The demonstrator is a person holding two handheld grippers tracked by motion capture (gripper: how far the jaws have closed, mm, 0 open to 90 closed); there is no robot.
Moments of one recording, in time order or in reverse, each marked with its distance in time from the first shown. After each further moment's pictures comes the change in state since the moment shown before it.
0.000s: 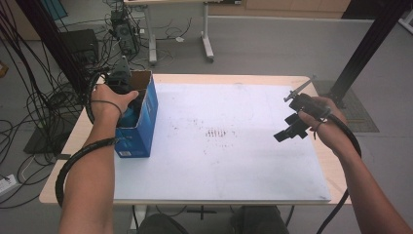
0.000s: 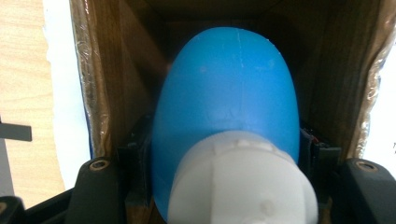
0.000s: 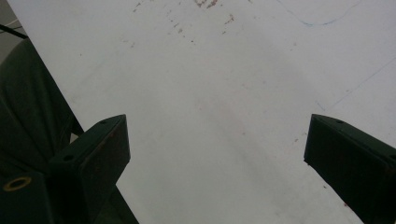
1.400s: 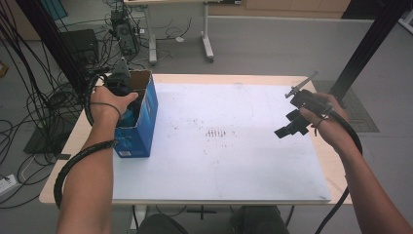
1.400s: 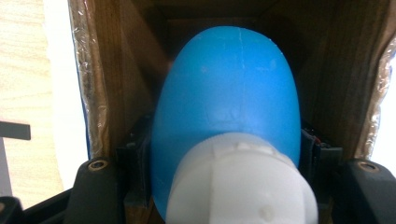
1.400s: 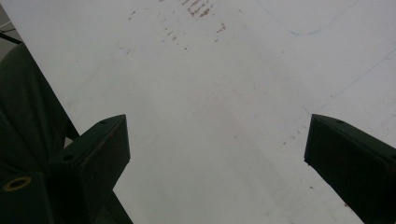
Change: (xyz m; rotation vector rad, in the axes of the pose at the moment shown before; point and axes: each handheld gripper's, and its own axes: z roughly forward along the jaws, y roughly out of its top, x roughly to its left) left arm 0.002 -0.003 0.001 -0.012 0.000 -0.007; right arm -0.001 0.006 -0.009 -0.009 -0.029 -0.007
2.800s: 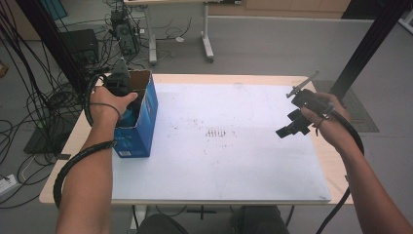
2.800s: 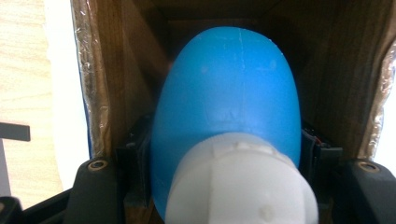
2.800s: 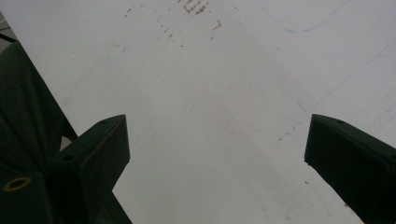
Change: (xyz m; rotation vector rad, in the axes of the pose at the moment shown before) left arm 0.001 -0.001 0.000 -0.008 -0.002 -0.002; right arm -0.001 -0.002 -0.002 0.006 -0.012 0.002
